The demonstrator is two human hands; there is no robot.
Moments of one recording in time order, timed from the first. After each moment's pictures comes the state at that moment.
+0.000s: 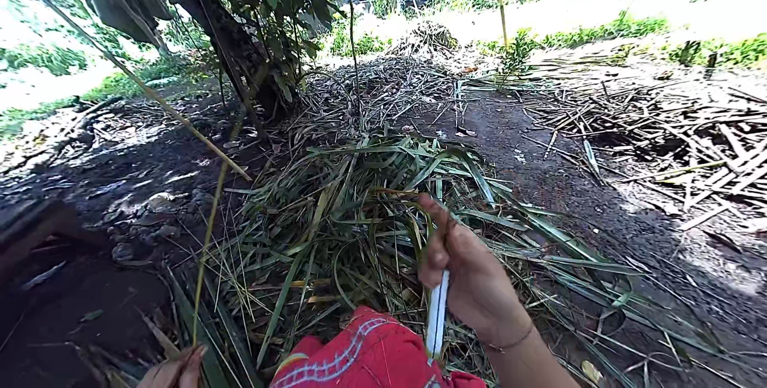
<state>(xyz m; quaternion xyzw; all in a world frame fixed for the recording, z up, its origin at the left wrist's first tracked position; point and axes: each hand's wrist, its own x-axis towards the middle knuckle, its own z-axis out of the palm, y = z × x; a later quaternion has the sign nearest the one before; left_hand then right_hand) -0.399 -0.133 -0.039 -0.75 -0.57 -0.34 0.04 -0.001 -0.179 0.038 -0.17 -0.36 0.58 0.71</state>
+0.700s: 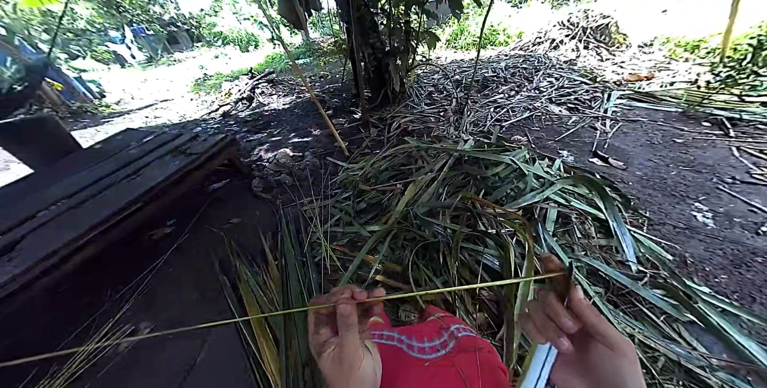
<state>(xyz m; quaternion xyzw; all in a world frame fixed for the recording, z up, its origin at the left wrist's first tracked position) -0.243 -0.167 0.004 -0.36 -0.23 -0.84 -0.34 -0.008 -0.170 -0.013 -0.17 -0.30 0.61 0.71</state>
